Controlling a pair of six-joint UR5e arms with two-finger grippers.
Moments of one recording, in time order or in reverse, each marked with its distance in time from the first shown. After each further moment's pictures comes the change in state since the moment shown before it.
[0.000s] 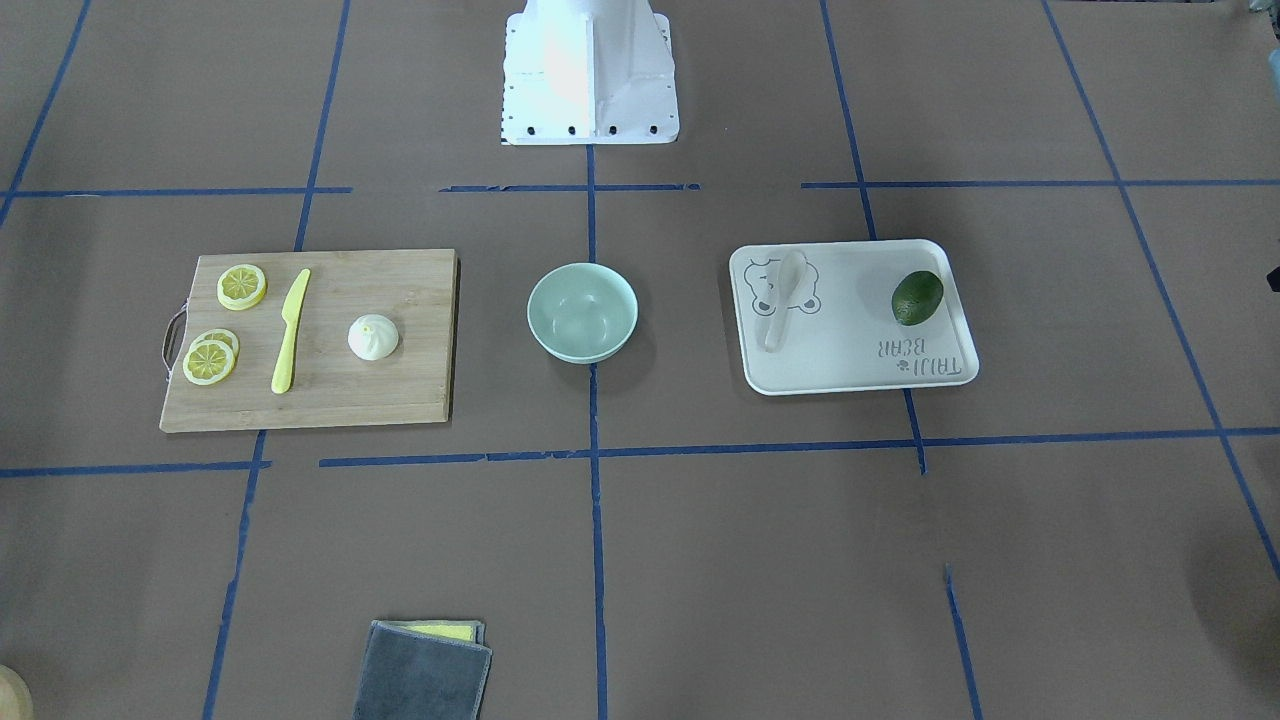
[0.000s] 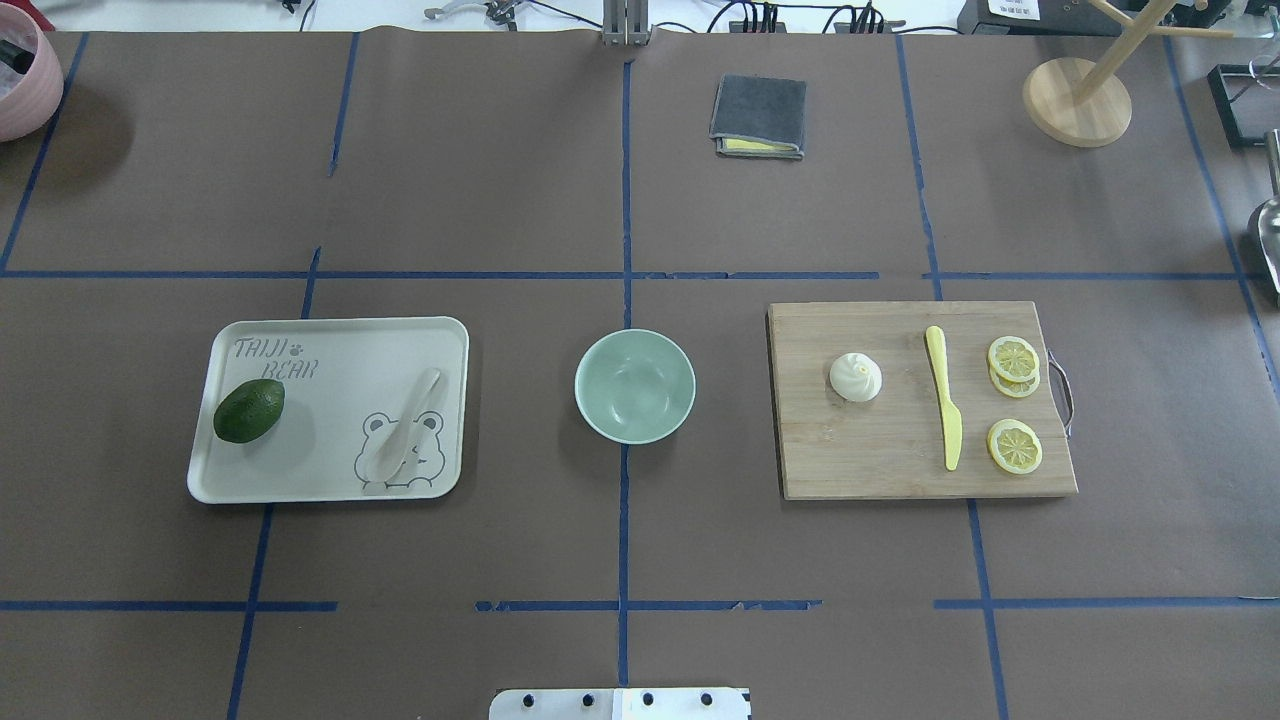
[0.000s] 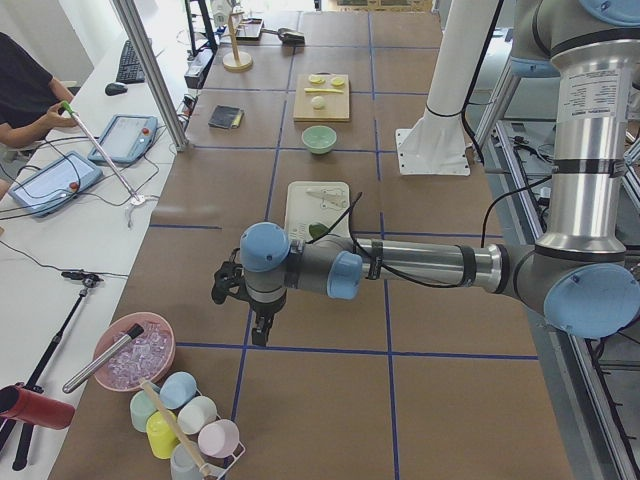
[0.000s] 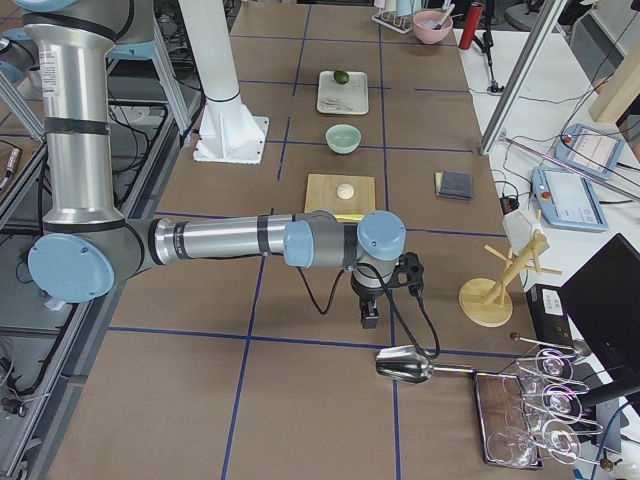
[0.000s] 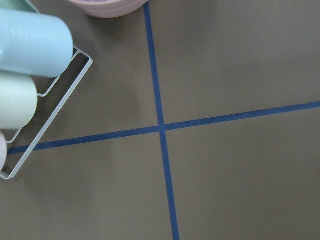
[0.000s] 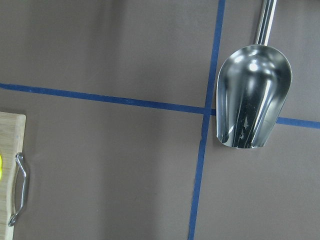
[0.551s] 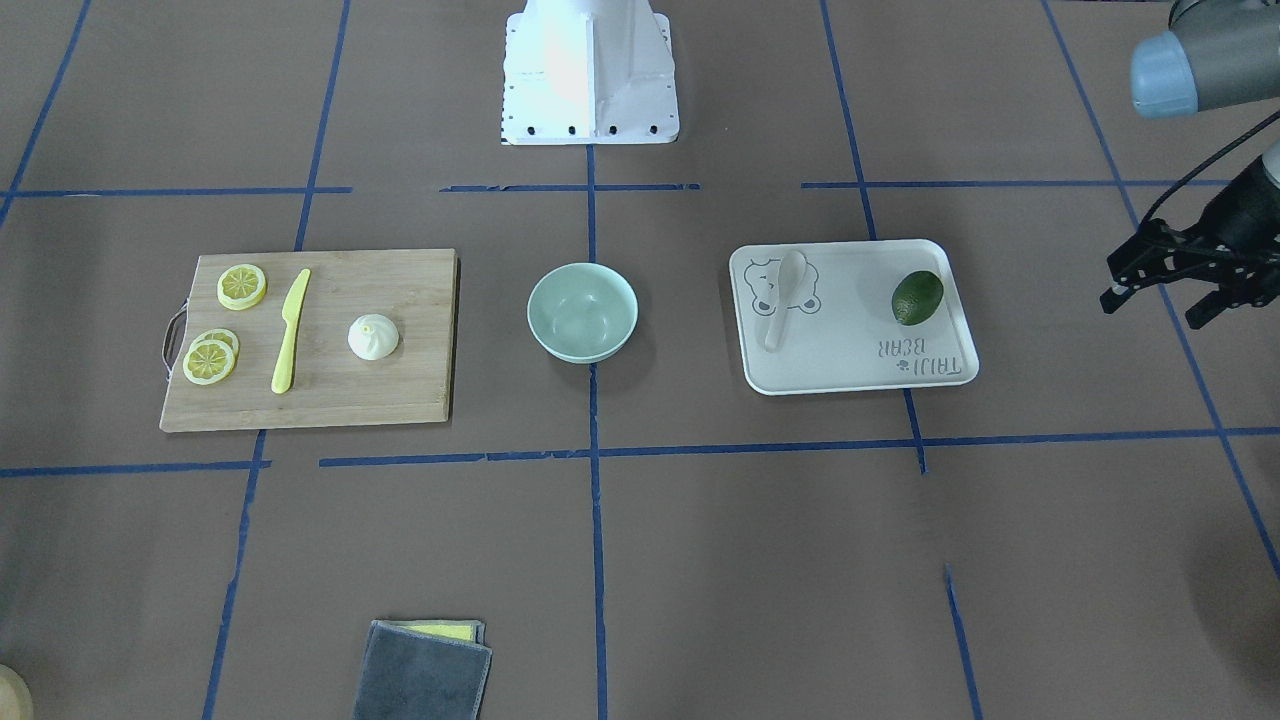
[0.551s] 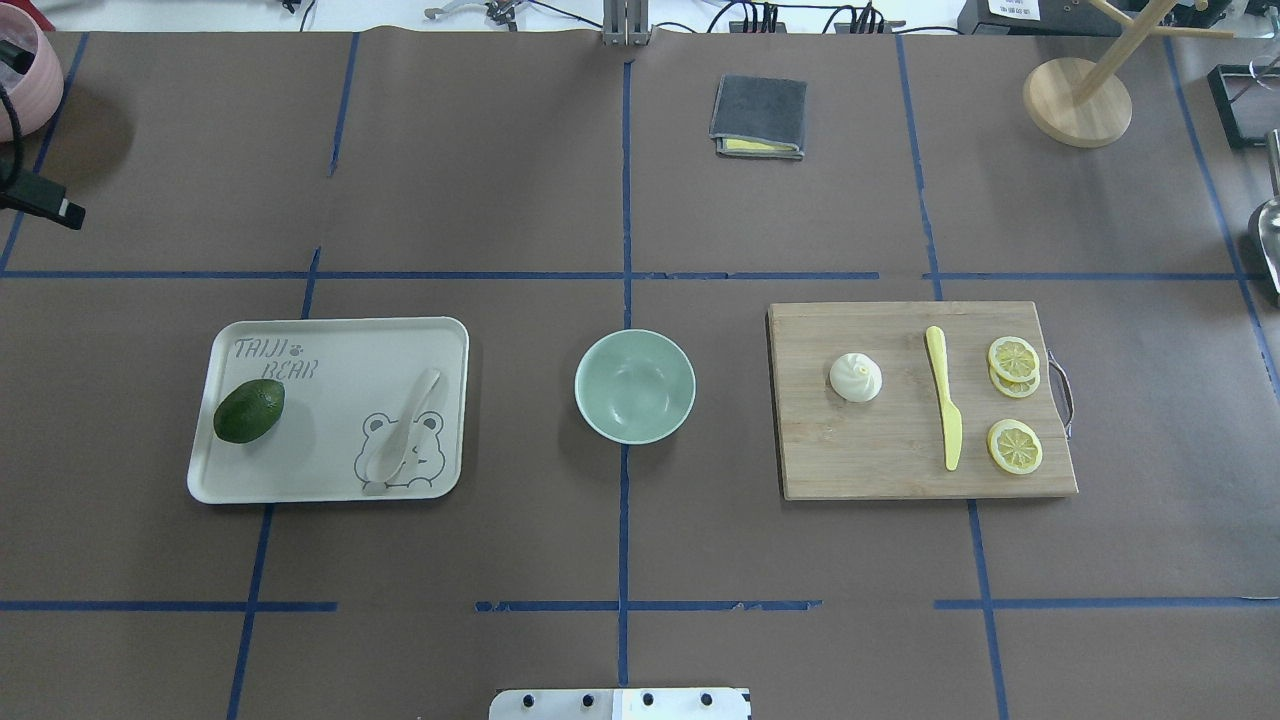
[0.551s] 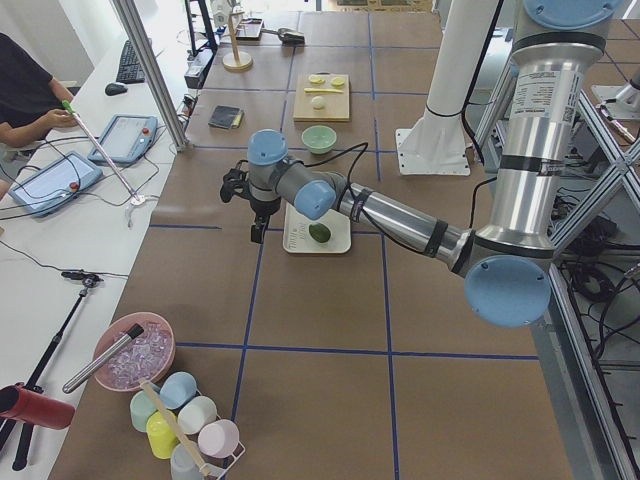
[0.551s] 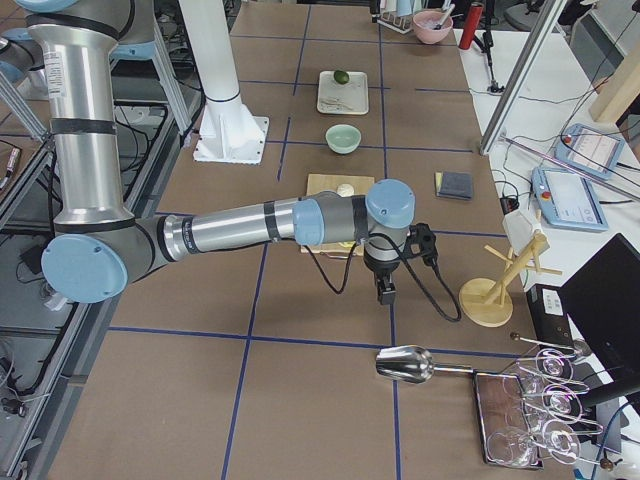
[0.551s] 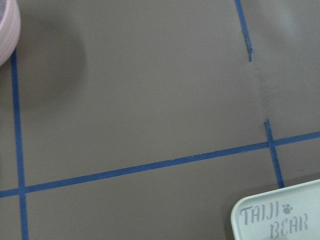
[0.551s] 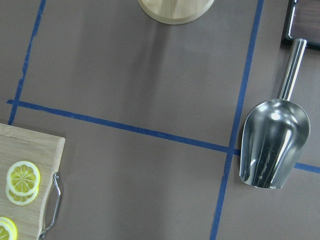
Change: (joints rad) left arm 0.233 -0.102 -0.126 -0.017 0.069 -0.324; right arm -0.008 0.052 0.076 -0.002 0.011 0.001
